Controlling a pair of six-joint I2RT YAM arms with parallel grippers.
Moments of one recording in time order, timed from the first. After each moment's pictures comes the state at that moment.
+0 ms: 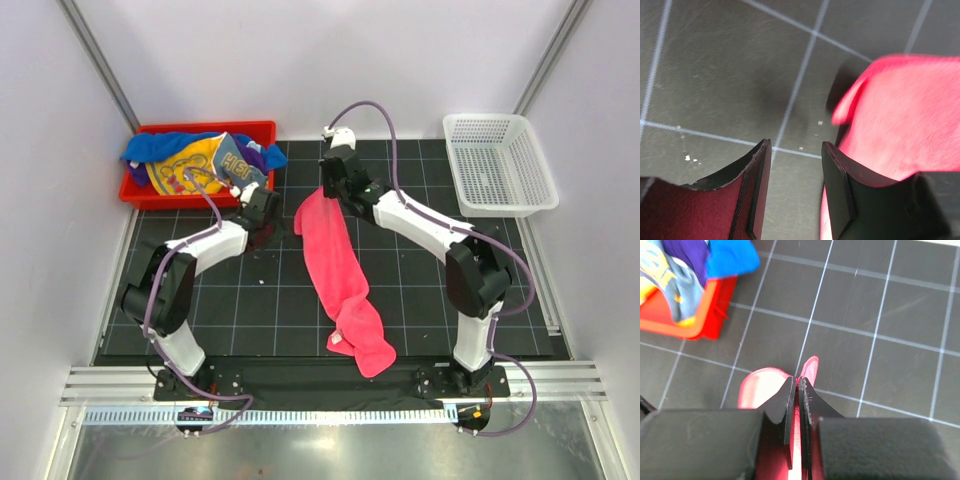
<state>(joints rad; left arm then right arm) -0.45 1.72 1.03 -0.21 -0.21 -0.84 0.66 1.90 1.54 -0.17 0.34 0.28</state>
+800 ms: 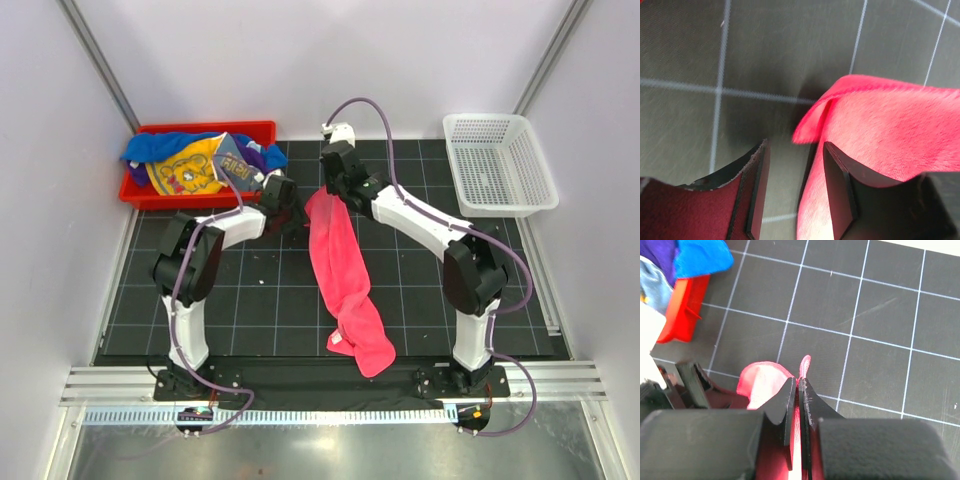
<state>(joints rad) -0.45 1.97 1.23 -0.07 -0.04 -0.75 0.66 1.90 1.62 -0.25 0.42 0.22</state>
